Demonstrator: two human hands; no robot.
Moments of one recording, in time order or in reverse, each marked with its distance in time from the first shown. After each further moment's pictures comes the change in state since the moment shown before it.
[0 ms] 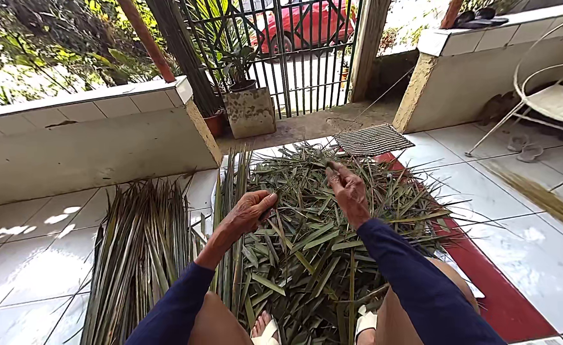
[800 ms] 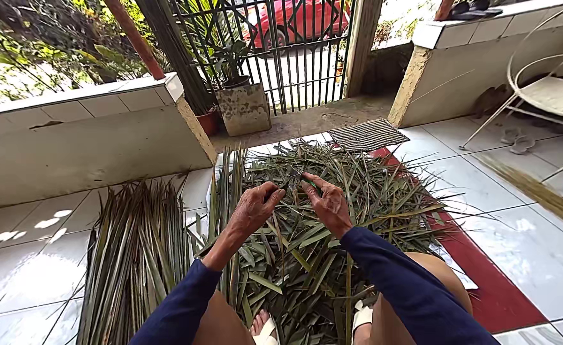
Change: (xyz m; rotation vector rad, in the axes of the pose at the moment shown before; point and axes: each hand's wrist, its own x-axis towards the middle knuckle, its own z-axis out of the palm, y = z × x) left_hand 0.020 0.006 0.027 0.577 0.267 0.237; right_hand -0.027 -0.013 0.022 -0.165 -0.117 0.000
